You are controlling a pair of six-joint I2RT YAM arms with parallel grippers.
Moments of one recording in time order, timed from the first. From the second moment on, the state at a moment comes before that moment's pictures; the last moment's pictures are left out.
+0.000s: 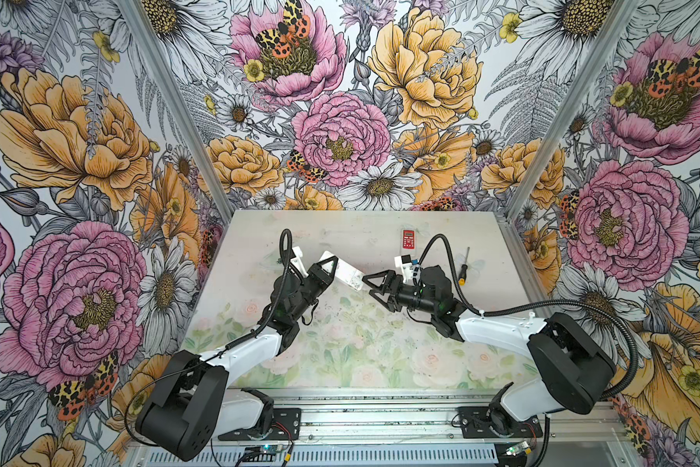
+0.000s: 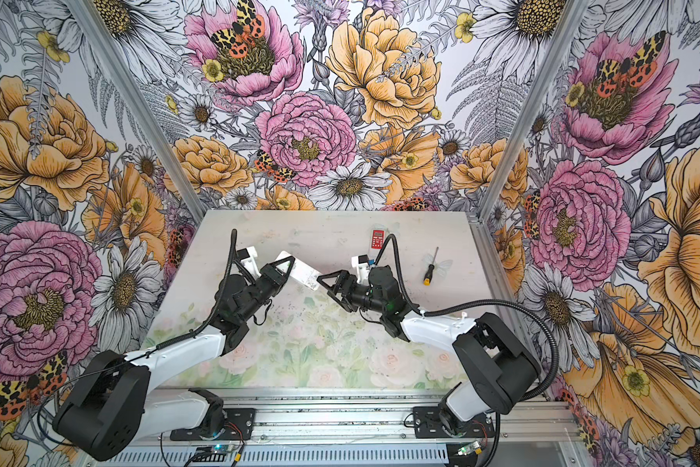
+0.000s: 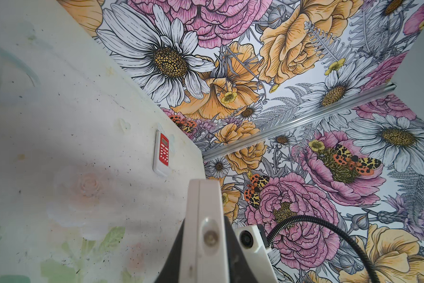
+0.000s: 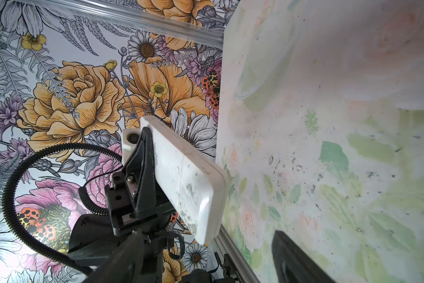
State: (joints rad) left arm -0.42 1.27 0.48 0.76 0.13 -1.13; right arm 0.64 1.51 0.70 0.60 -0.50 1.30
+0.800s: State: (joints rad) left arm -0.46 1.27 0.51 0.72 0.13 -1.08; right arm 0.64 1.64 0.75 0.71 -0.50 1.38
